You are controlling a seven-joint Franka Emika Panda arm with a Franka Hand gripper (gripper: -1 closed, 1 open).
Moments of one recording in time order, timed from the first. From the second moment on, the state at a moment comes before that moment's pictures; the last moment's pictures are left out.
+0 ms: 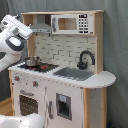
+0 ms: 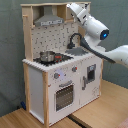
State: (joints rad) arm -1.14 -1.36 1.05 -1.95 0.28 3.28 -0.76
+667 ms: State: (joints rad) arm -1.15 -1.48 1.00 -1.95 0.31 3.13 -0.57
